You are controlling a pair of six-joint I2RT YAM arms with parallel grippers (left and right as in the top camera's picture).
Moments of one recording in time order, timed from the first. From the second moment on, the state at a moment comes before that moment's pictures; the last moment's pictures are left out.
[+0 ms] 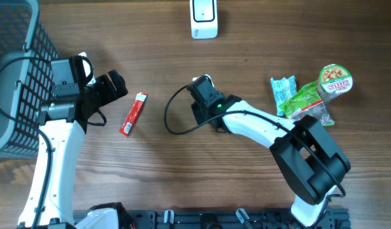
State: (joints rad) left arm 0.10 1.32 1.05 -0.67 0.10 -0.34; right arm 0.70 1.92 1.11 -0.30 0.17 0.27
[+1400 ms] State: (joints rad) left arm 0.10 1.32 1.05 -0.67 0.10 -0.34; right arm 0.53 1.74 2.02 -1.06 -0.27 0.15
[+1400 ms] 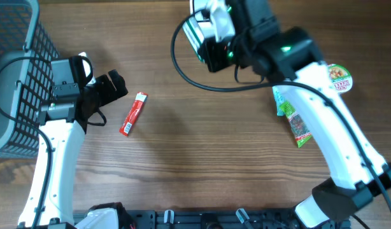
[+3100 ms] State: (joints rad) left arm 0.10 1.32 1.05 -0.67 0.10 -0.34; right arm 0.13 2.73 2.10 0.63 -1.27 1.79
